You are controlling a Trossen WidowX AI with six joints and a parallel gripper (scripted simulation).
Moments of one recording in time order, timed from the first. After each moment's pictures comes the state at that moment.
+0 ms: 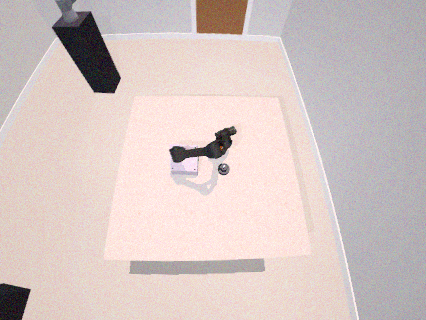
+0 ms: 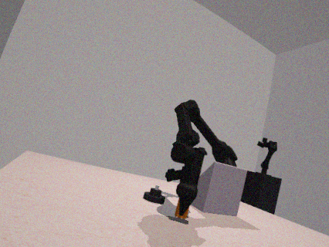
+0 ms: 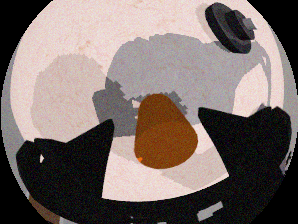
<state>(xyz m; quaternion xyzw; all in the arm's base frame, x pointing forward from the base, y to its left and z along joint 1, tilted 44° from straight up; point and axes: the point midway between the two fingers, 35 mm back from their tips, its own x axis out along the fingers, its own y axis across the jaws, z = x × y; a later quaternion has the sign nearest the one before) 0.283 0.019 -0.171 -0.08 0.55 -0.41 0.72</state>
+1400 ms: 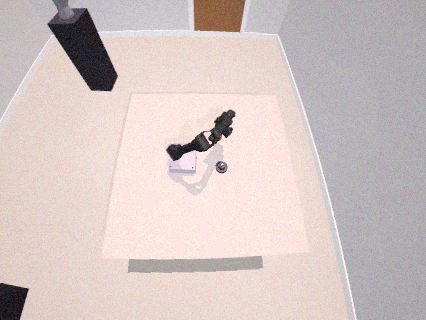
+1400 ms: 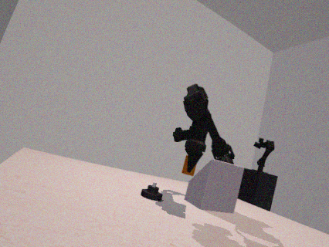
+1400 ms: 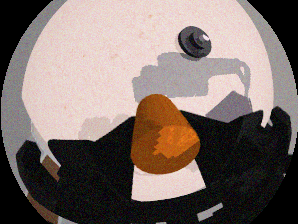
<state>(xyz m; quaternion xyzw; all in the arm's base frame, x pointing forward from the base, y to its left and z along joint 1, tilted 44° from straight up) 0.277 0.108 -0.079 -0.09 0.55 -0.41 0.72</state>
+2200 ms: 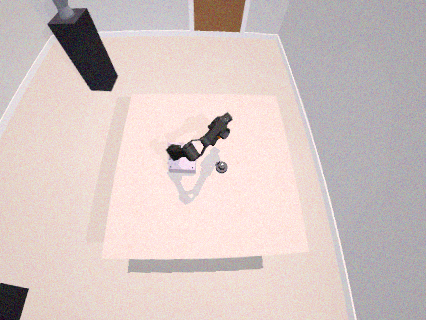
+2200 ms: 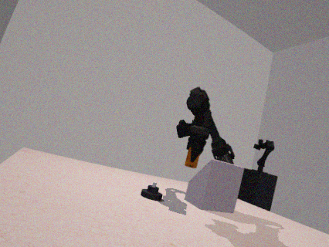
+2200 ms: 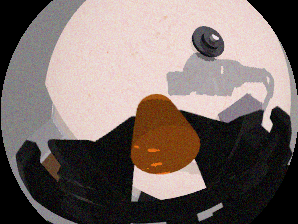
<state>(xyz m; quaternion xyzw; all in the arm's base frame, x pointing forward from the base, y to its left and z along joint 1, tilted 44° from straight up) 0.266 0.118 -0.053 -0.01 0.56 -0.31 0.77</state>
